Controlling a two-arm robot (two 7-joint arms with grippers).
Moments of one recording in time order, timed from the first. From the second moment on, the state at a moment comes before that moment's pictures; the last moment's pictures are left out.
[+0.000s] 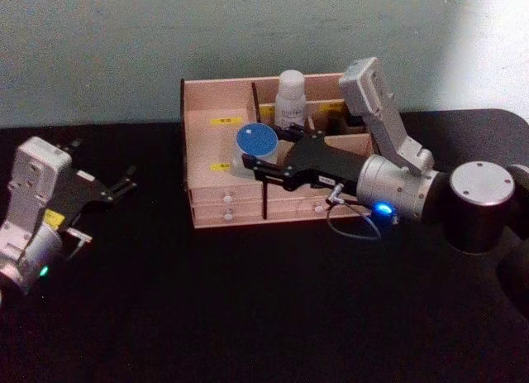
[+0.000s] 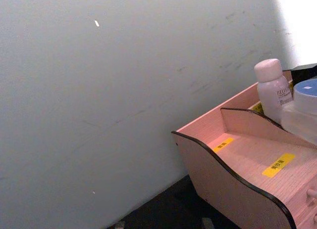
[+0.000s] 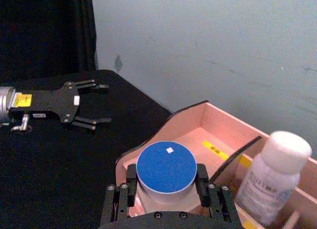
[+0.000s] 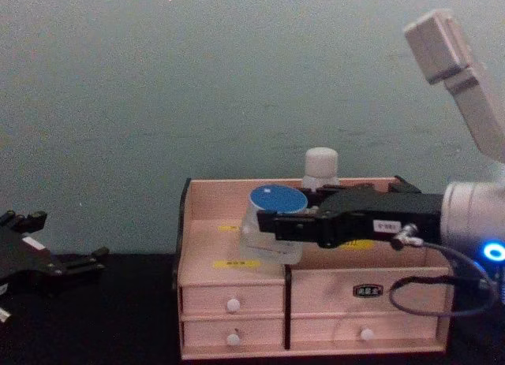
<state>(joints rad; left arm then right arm) -0.20 0.60 0.45 -1.41 -0.25 -0.12 0.03 0.49 0.36 -0.55 -1.32 0.36 0.10 0.56</state>
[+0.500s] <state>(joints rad) -0.20 0.60 0.45 -1.41 -0.25 -0.12 0.03 0.57 0.31 -0.58 -1.21 0.33 0.09 0.57</state>
